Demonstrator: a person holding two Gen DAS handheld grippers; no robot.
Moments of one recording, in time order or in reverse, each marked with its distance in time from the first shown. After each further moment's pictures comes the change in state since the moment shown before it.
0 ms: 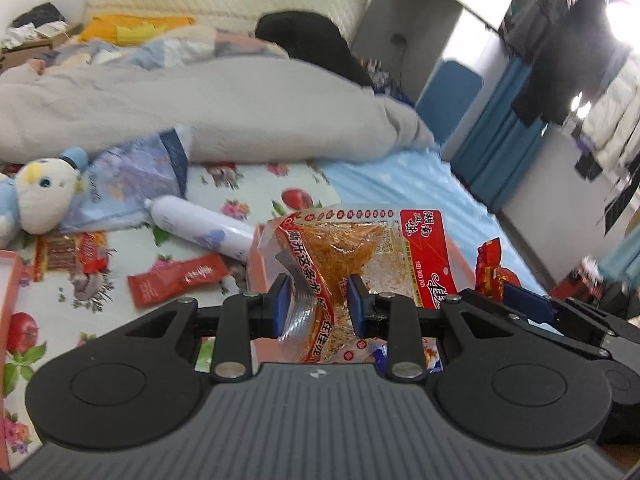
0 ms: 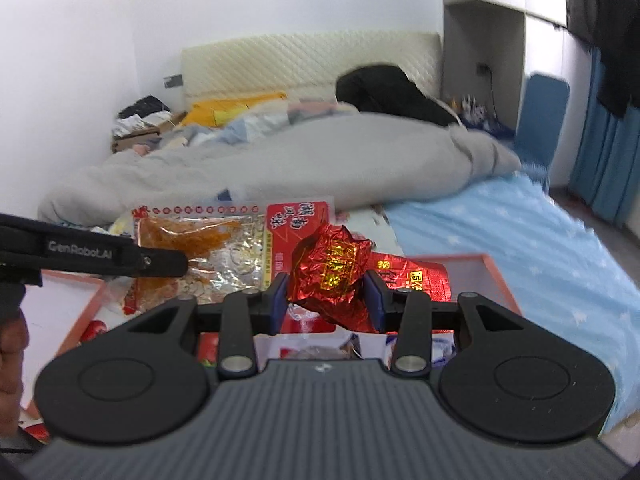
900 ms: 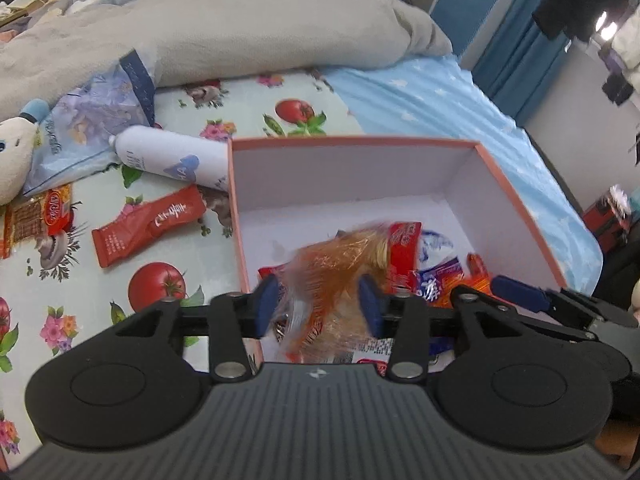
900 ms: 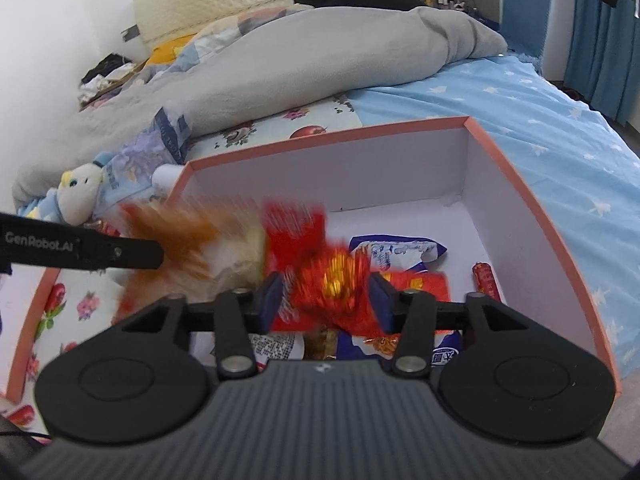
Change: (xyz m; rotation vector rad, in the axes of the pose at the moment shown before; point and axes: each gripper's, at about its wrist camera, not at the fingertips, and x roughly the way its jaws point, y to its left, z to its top) left arm 0.103 -0.016 -0.018 0.060 0.226 0.060; right arm 0.067 -0.063 -0.053 0.160 0.211 -0.004
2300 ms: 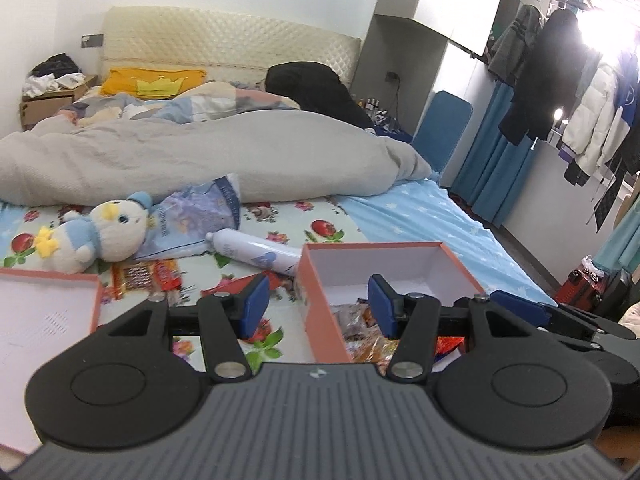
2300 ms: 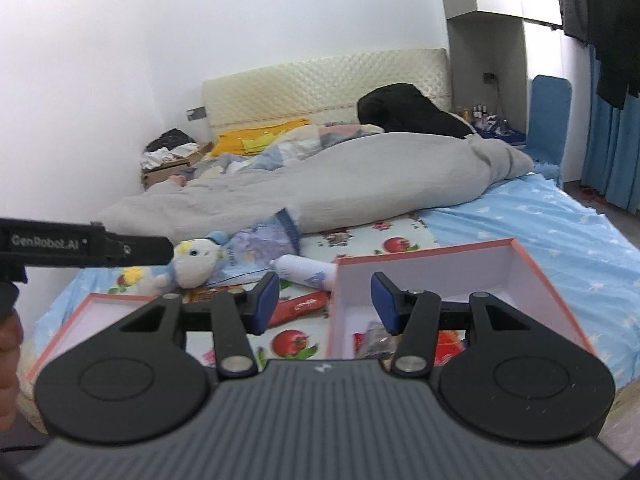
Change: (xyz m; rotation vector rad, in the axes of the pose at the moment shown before) left arm -0.272 0.081 -0.096 -0.002 -0.380 -0.024; right arm -0.170 0.148 -0.030 -0.104 -0.307 0.090
